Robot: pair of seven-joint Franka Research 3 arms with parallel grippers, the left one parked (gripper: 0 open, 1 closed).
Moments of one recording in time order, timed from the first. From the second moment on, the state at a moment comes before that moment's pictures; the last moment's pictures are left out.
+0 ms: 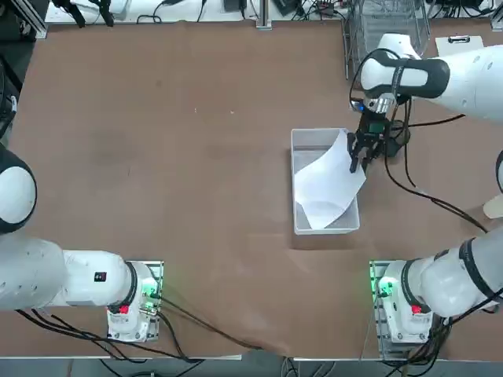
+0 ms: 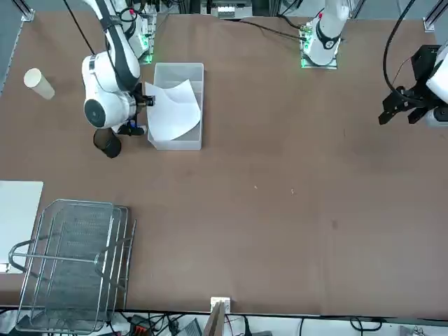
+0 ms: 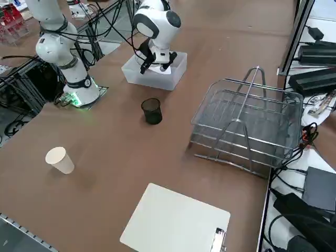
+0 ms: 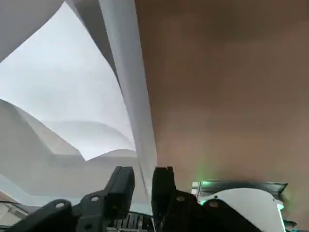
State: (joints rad) arm 0.33 0.12 -0.04 -2.29 0.30 1.82 0.18
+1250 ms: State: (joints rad) arm 0.08 0.04 -0.11 -1.76 0.29 1.50 0.22
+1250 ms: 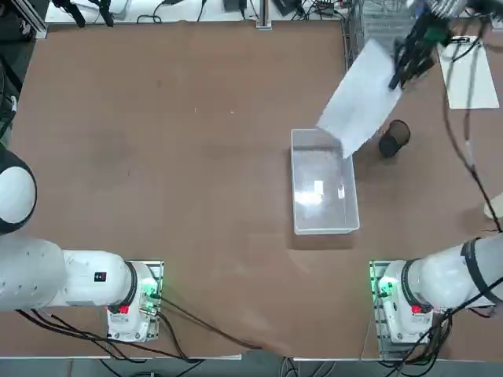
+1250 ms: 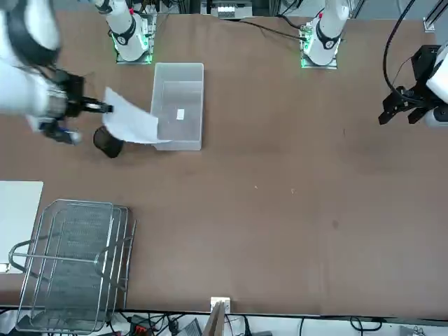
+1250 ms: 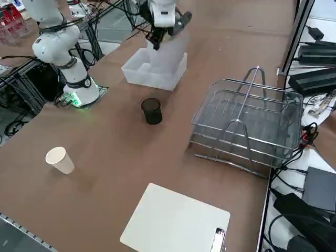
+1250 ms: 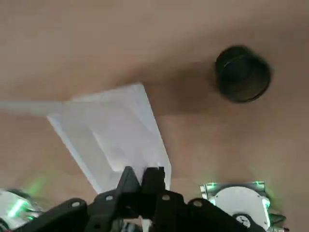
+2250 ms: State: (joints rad) arm -0.09 0.09 -0.11 -1.54 0.64 1.88 0.28
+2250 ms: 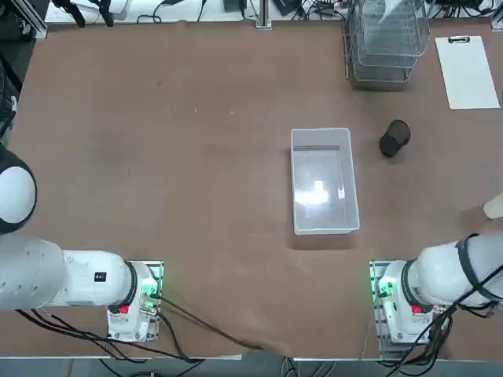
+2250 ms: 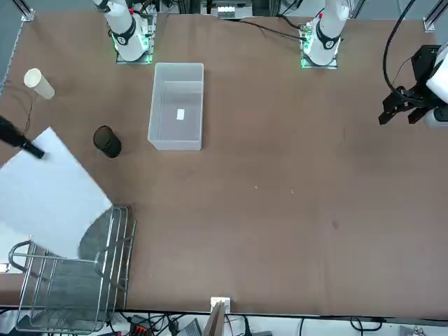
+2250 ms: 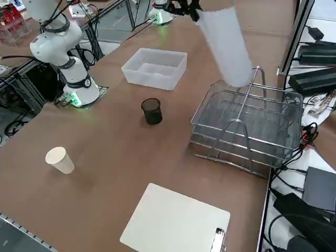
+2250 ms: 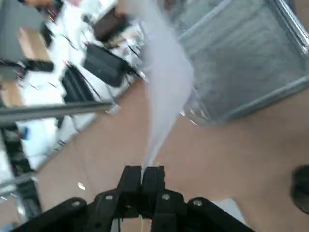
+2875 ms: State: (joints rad) arm -0.09 0.14 -0.10 -1.61 0.72 2.08 0.32
